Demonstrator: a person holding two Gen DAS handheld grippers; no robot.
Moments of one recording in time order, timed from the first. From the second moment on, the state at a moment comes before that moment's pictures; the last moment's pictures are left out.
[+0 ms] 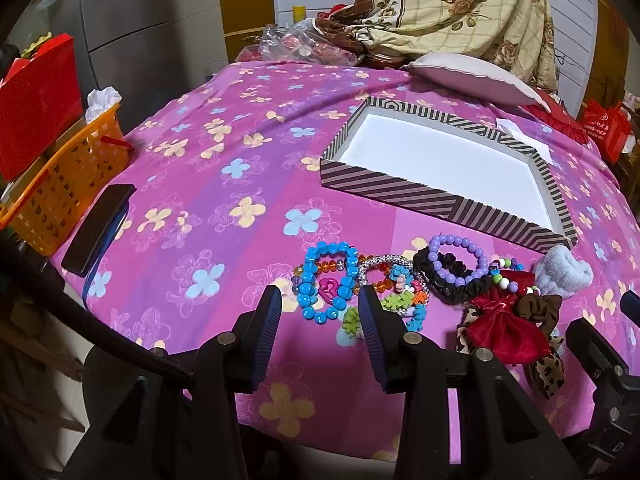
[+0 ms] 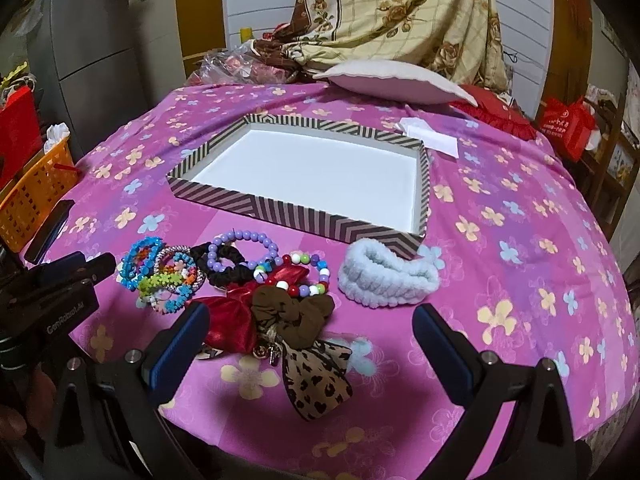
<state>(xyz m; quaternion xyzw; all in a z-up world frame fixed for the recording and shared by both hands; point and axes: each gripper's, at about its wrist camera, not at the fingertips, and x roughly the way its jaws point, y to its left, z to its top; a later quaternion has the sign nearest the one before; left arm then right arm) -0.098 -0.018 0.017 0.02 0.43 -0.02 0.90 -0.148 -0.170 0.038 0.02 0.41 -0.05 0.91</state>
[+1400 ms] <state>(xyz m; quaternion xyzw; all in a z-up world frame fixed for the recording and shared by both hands) -0.106 -0.020 0.020 0.01 0.43 -0.03 0.90 -0.149 -0.170 0.034 0.02 0.42 -0.04 0.91</state>
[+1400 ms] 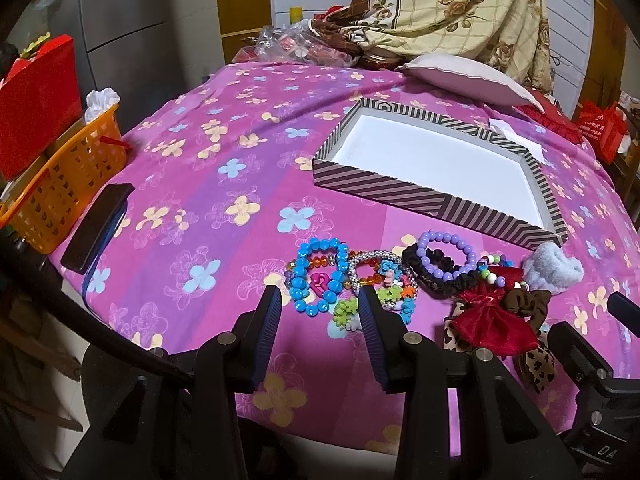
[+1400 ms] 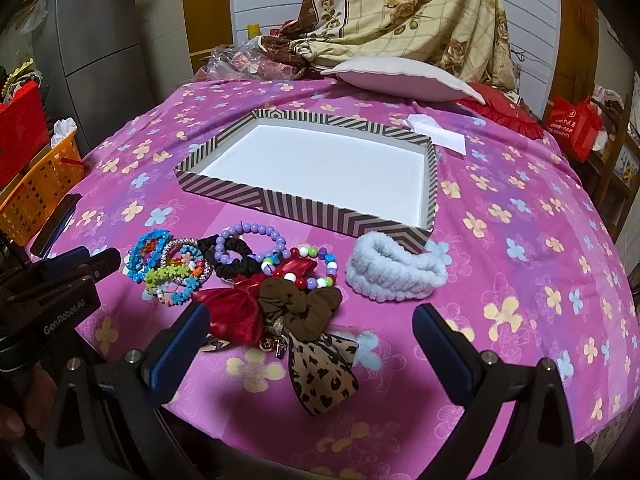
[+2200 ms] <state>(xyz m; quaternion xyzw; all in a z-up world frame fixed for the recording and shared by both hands) -0.105 -0.021 0.023 0.01 0.43 -0.04 0.90 -0.151 -0.175 0.035 0.03 0.41 -0.03 0.91</state>
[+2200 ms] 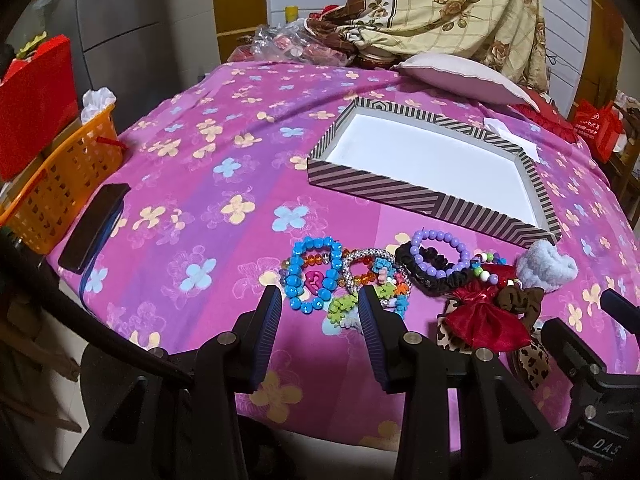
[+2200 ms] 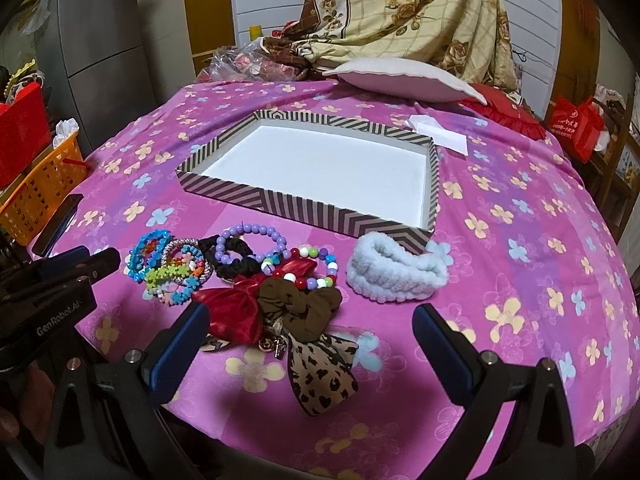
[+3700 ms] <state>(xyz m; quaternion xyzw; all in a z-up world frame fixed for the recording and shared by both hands) -0.014 0.010 -0.024 -0.02 0.55 -0.12 0.83 -0.090 -0.256 0.004 -0.05 0.46 0.04 0.88</state>
